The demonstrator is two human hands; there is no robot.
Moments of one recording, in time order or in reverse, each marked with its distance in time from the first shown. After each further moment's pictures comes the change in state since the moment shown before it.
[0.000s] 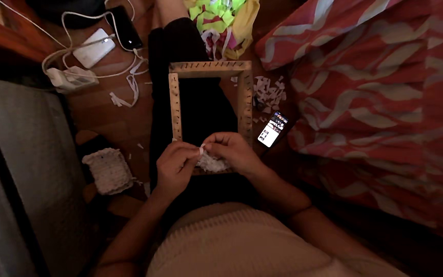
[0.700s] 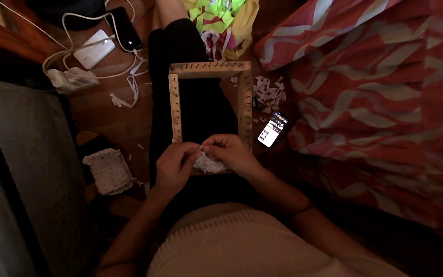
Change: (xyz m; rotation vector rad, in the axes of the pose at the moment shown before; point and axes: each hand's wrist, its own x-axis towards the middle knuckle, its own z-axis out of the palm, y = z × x) left_hand 0.002 0.002 -0.004 0.143 -0.070 -0.070; right_hand -0.001 -0.003 0.005 -0.064 0.026 0.062
